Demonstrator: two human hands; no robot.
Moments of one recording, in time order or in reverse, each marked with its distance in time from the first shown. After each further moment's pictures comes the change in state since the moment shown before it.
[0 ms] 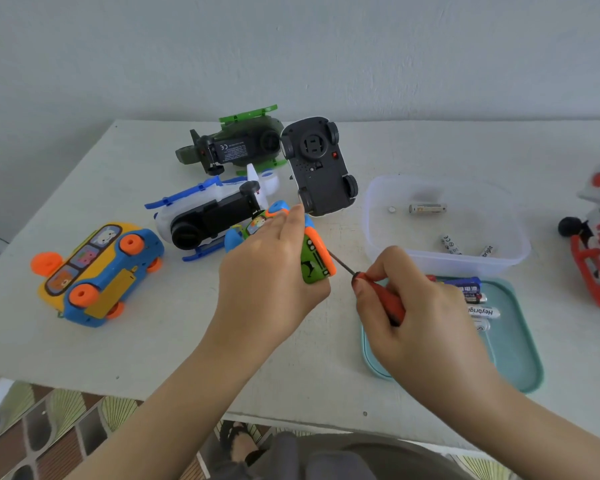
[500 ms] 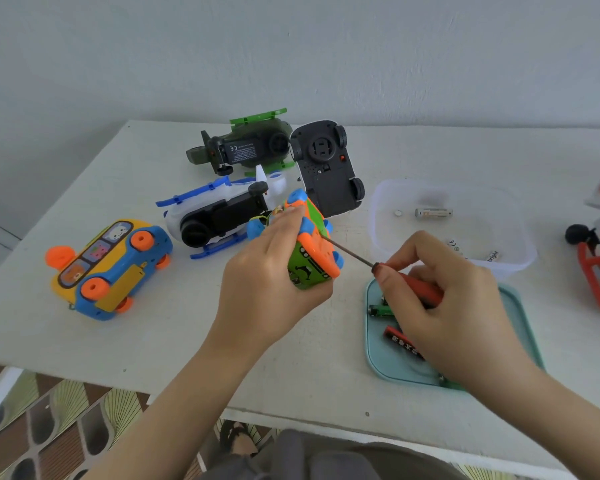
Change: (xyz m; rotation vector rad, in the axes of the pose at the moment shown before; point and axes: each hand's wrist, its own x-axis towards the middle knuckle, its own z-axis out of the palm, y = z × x) left_hand -0.012 -0.015 0.013 -0.326 0.119 0.037; right_hand 0.009 0.010 -0.015 0.257 -0.069 0.152
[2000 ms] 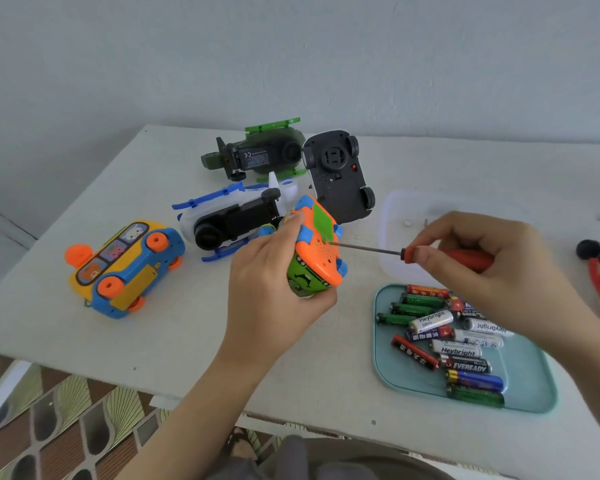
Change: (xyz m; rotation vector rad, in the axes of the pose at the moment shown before) left_hand -0.010 -0.010 0.009 -0.036 0.134 -0.041; right_hand 0.038 0.009 -0.041 0.051 -0.194 -0.125
